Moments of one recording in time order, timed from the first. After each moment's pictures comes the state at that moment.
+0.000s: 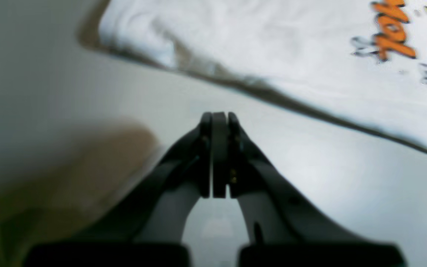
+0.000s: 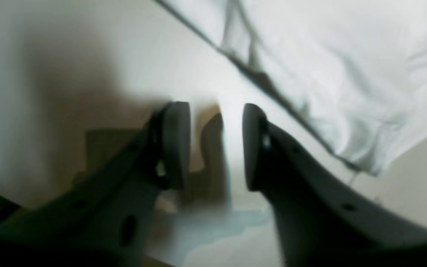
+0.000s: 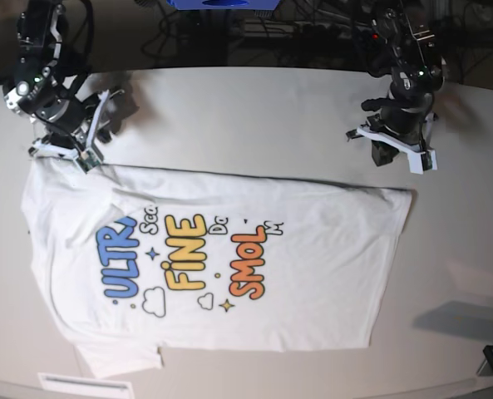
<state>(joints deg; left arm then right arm) 22.0 -3.9 -24.1 110.2 -22.1 -8.2 44.0 -19.9 7.5 14.2 110.6 3.5 41.2 -52.8</state>
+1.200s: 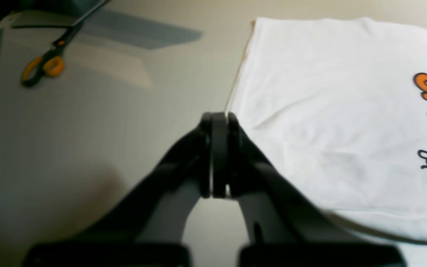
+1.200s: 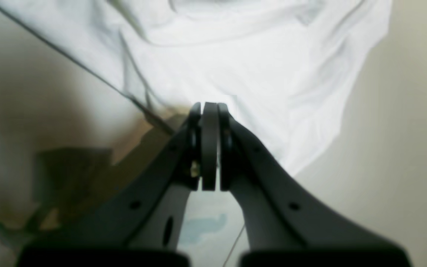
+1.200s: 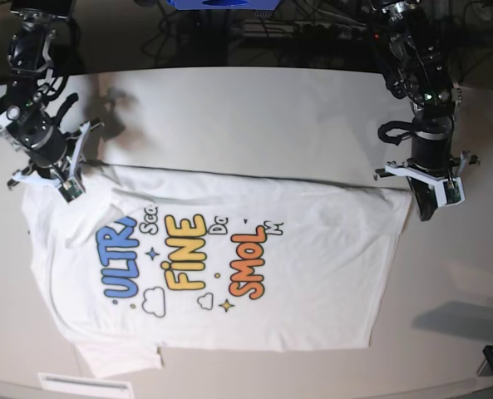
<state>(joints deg) 15.6 -8.1 -24.6 107.5 -7.0 -9.2 22.4 -12.7 9.7 16.1 107.9 -7.1 41.6 -44.7</state>
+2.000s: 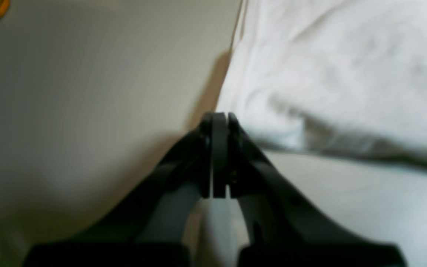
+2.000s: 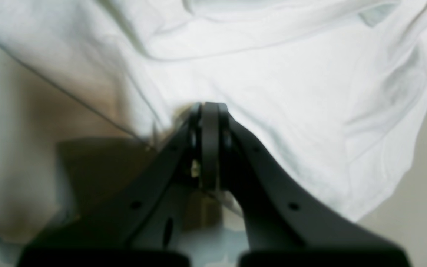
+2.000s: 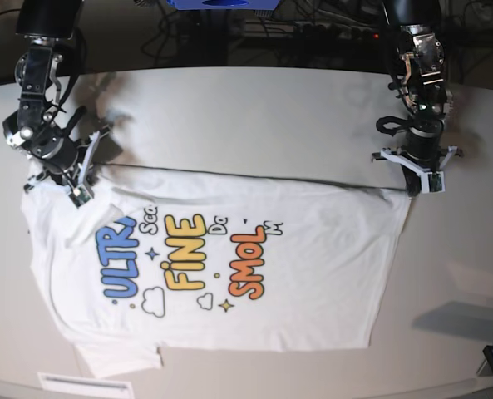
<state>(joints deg) 12.7 -15.7 -18.8 82.9 -6.8 -9.2 12.3 -7.7 9.9 14.8 92.4 -9.6 41.4 -35.2</state>
